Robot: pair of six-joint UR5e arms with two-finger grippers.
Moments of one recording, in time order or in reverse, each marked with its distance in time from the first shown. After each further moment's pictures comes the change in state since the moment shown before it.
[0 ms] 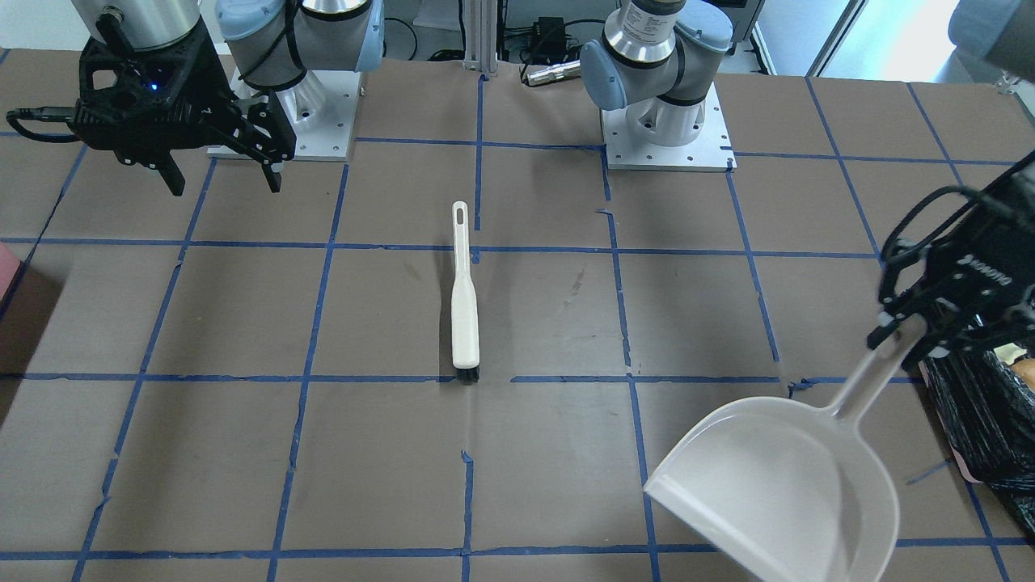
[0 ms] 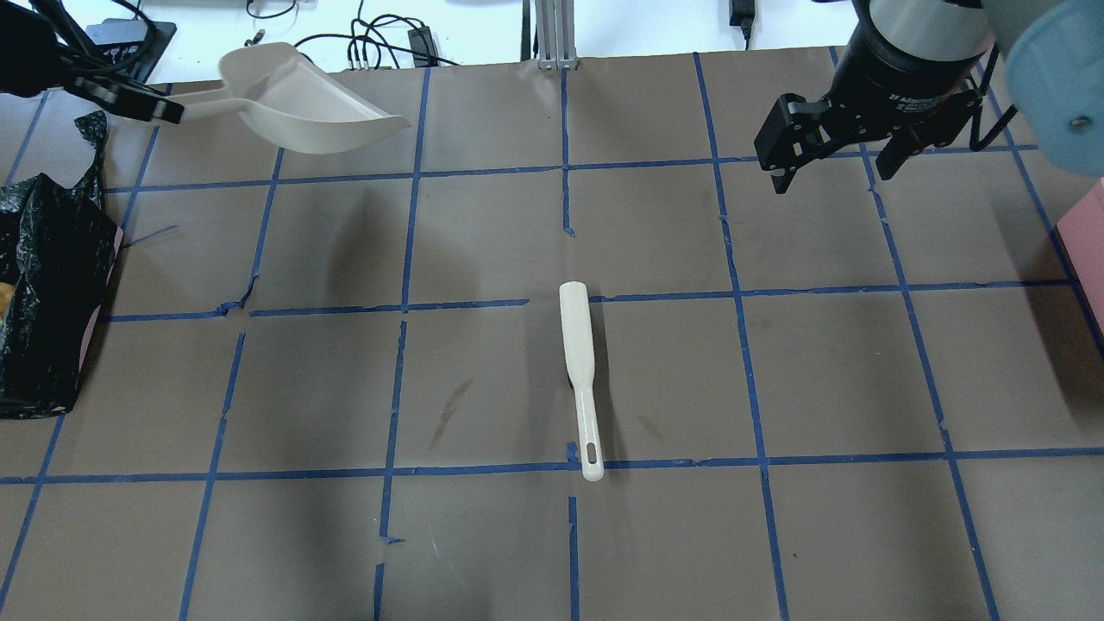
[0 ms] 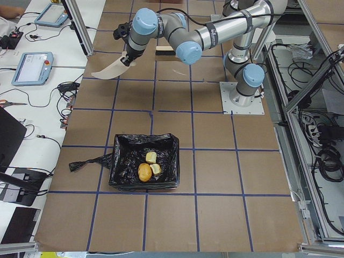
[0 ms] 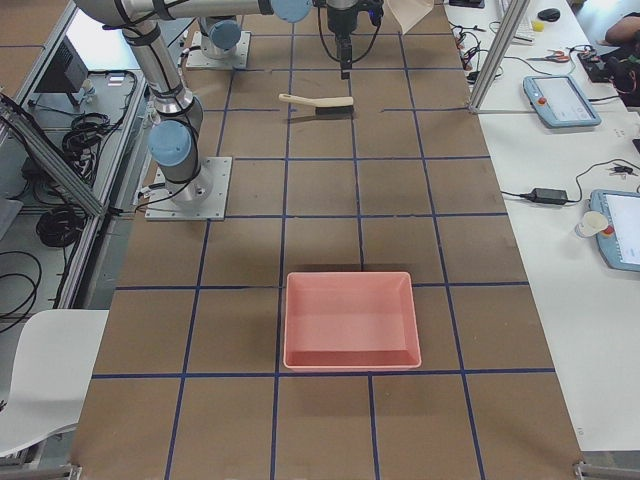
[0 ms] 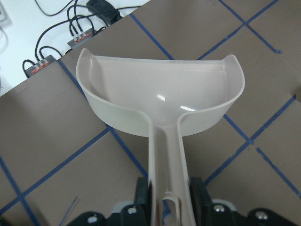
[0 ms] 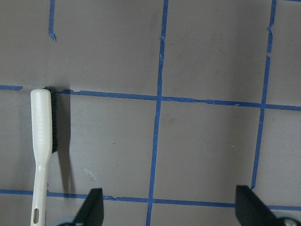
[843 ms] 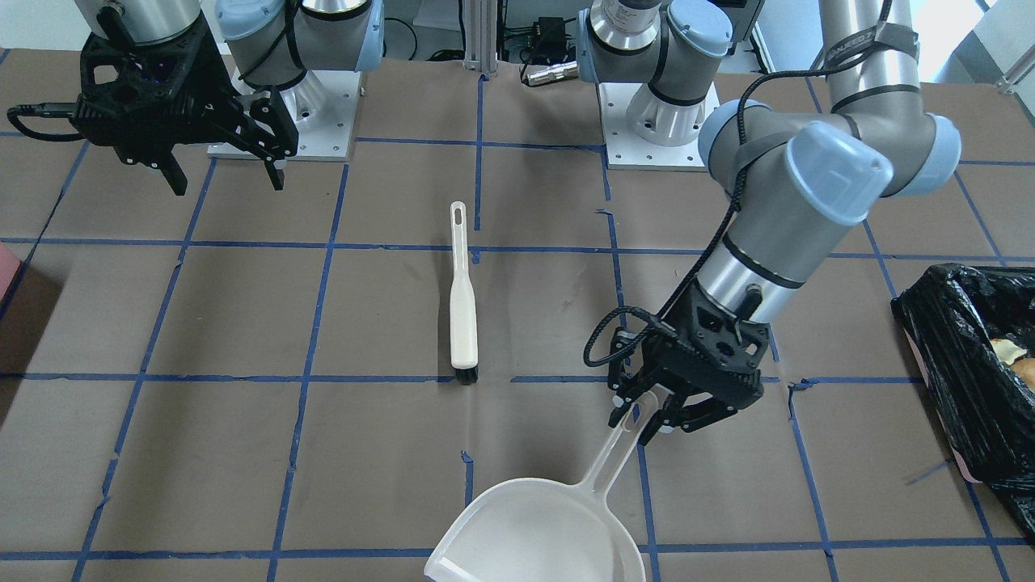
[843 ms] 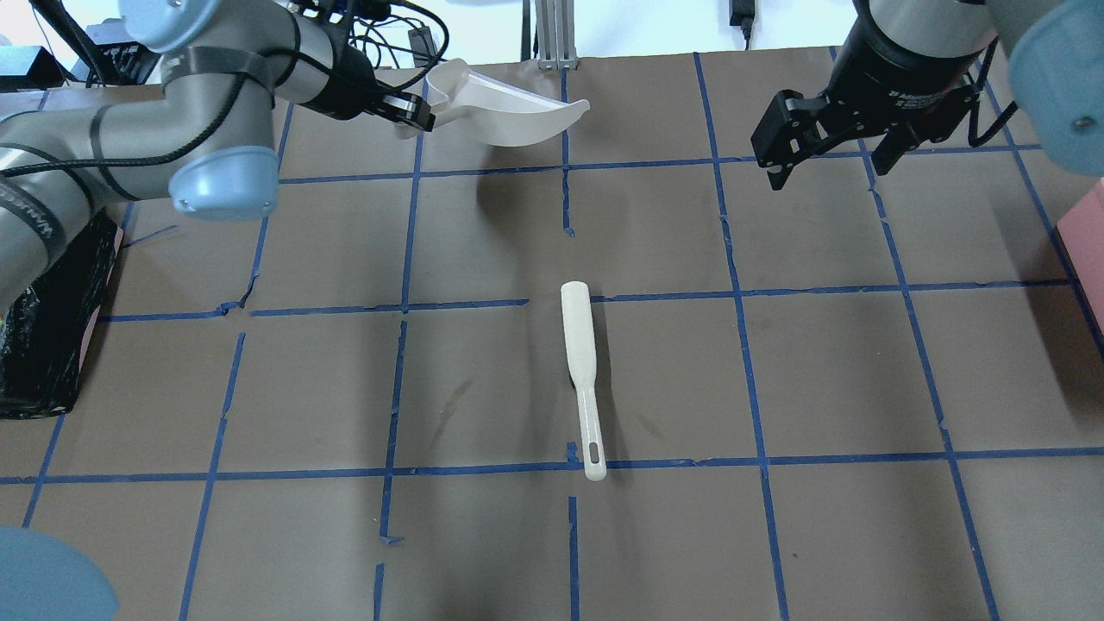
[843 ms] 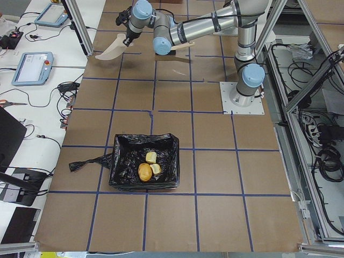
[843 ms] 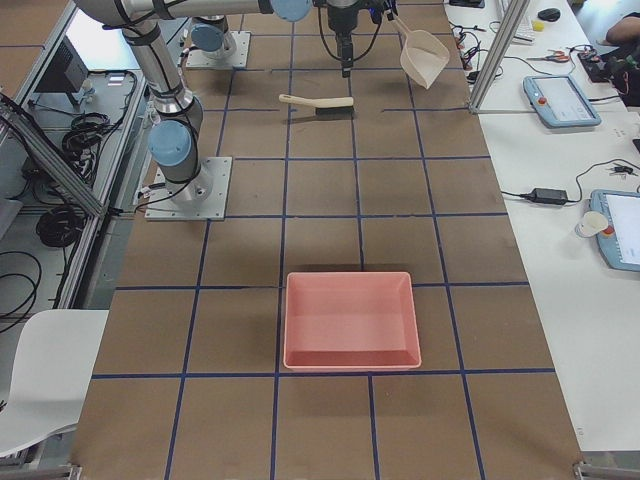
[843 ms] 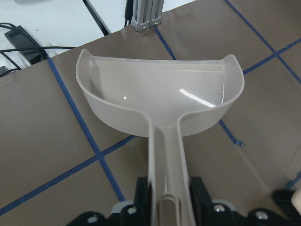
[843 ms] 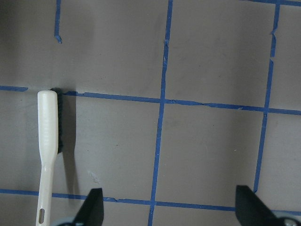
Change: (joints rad) left arm -0.398 -0.179 -0.073 0.444 0.103 -0.597; right arm 0.005 -0.007 -0.002 -0.007 0.013 -0.020
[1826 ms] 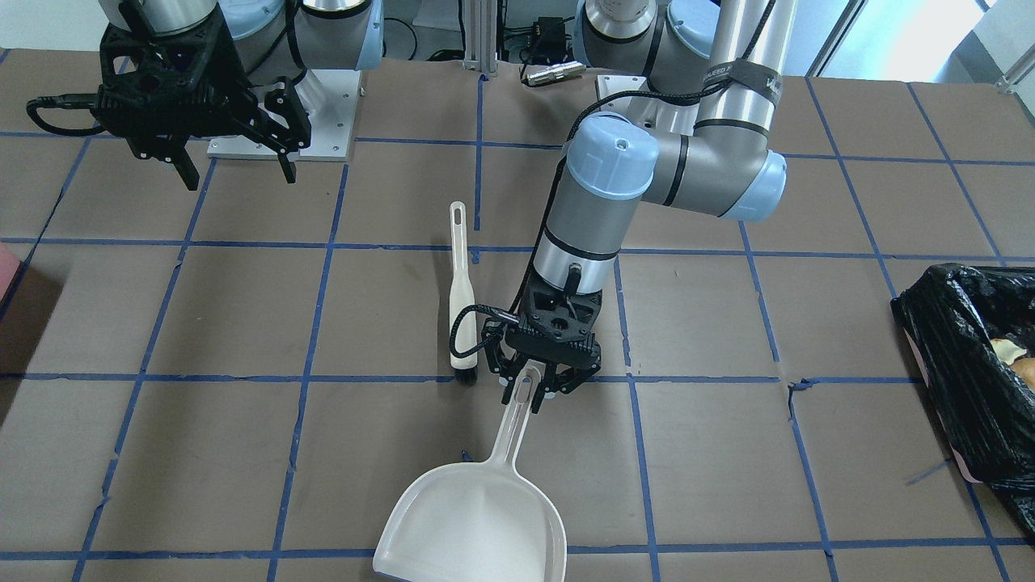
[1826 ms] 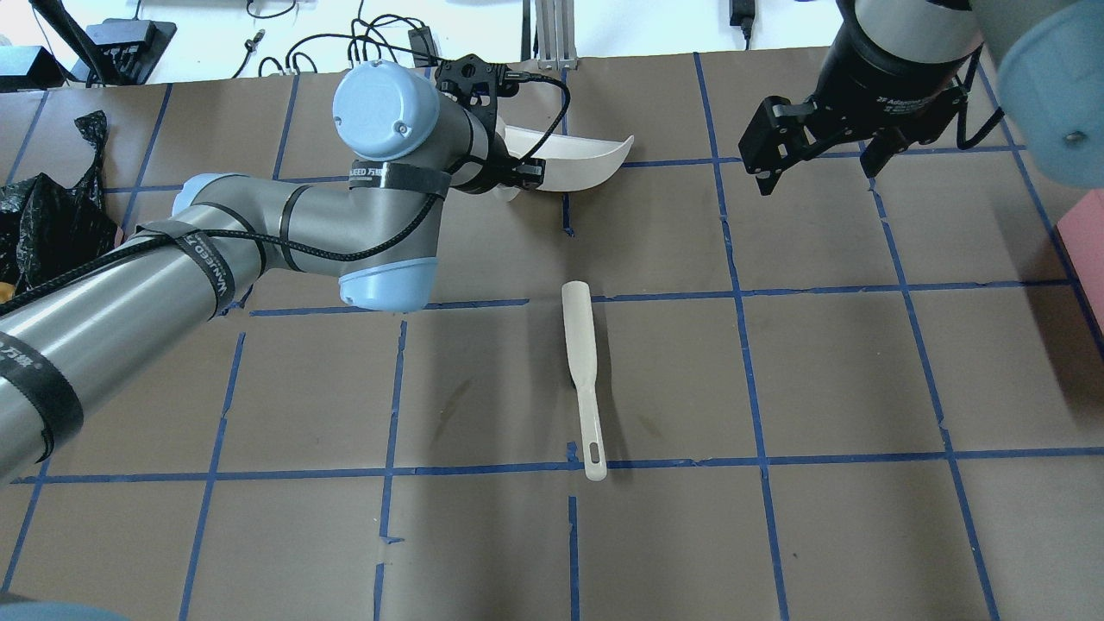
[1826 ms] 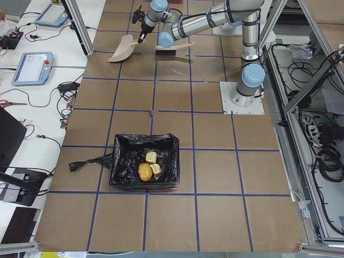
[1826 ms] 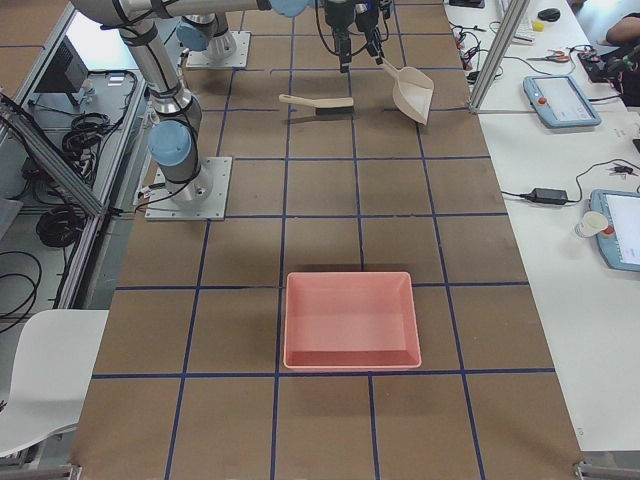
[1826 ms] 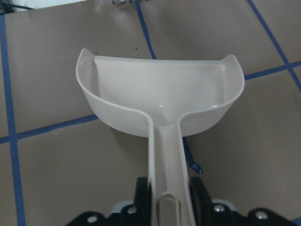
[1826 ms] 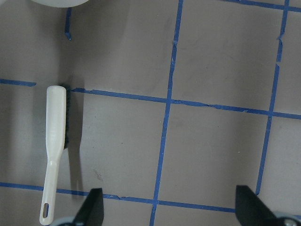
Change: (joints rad) left arm -0.236 -0.033 -0.127 0.227 0.233 -0.402; right arm 0.021 -0.006 0.003 -0.001 0.000 -0.001
